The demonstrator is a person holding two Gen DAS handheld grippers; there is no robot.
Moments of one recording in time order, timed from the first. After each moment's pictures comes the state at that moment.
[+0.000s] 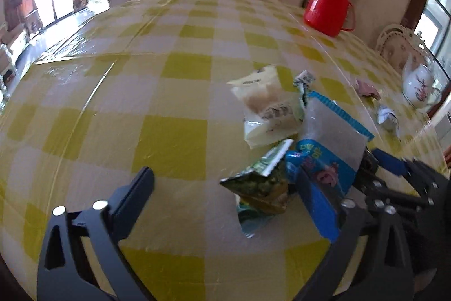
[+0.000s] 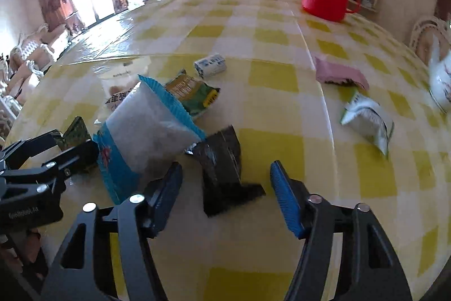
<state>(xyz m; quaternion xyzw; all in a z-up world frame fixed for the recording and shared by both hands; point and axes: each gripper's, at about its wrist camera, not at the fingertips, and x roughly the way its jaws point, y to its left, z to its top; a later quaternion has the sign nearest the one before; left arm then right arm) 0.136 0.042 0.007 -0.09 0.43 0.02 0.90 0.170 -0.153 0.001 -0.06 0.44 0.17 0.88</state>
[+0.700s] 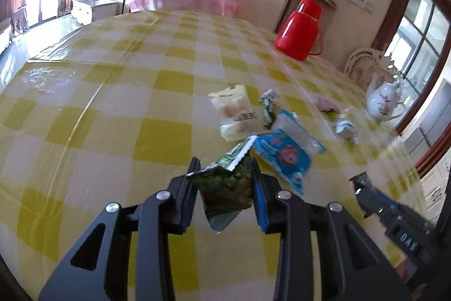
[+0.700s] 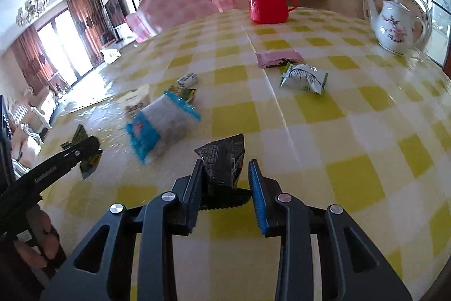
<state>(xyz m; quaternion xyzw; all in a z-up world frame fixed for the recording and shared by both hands) 0.085 0.054 0.027 -0.14 0.36 -0.05 0.92 0.069 -0.200 0.029 0.07 0.39 0.10 0.91</state>
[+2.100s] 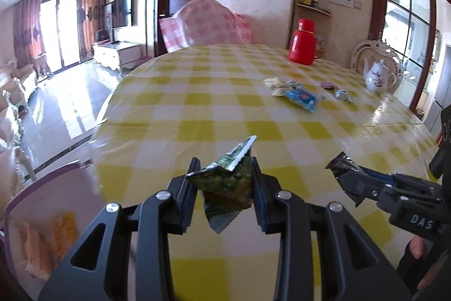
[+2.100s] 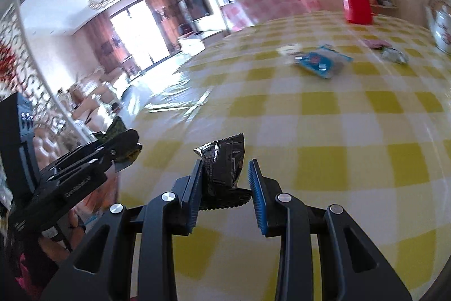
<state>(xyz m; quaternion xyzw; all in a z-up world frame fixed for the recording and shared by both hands) -0.169 0.134 0.063 -0.04 0.29 0.02 0.95 -0.127 -0.078 0.047 0.07 0.36 0.30 0.88</state>
